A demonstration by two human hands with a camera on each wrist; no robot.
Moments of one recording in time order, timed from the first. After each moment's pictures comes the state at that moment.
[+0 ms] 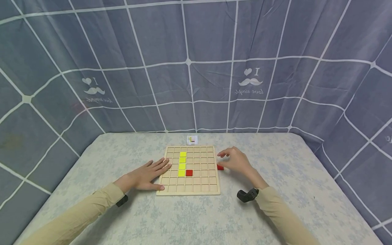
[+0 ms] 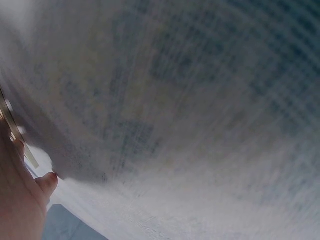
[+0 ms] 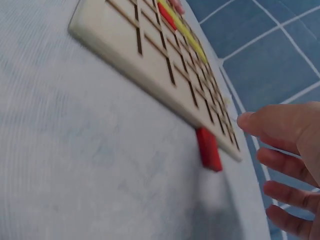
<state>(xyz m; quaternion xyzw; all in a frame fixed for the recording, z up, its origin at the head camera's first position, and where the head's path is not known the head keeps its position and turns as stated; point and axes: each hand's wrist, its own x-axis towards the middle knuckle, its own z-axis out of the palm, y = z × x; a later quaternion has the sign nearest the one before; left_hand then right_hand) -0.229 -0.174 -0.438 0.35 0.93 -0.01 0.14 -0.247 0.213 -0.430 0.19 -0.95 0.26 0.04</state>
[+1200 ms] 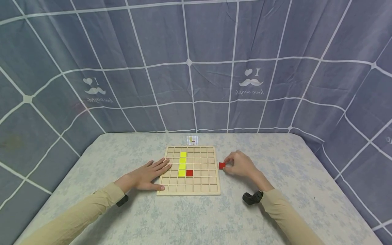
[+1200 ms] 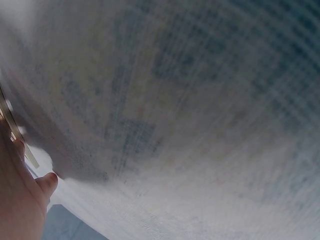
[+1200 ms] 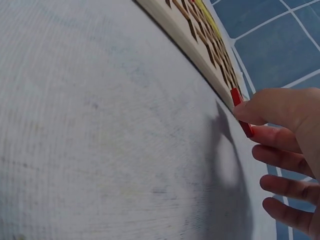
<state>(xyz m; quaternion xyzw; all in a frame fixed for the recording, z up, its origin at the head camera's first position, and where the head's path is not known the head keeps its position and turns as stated) -0.230 -0.175 -0.440 0.35 0.92 0.00 0.14 -0.245 0.232 -0.445 0.21 -0.95 0.21 0.06</state>
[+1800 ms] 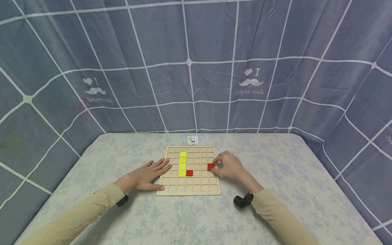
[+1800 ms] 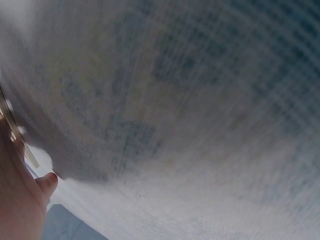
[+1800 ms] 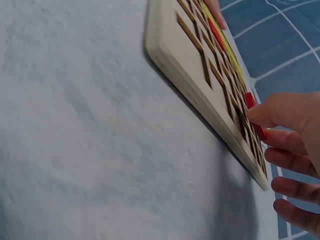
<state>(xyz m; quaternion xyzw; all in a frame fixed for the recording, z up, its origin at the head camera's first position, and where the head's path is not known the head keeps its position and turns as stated) -0.230 -0.174 -0.440 0.35 0.93 -0.01 0.14 -0.240 0.193 -0.444 0.25 -0.94 0.23 0.08</state>
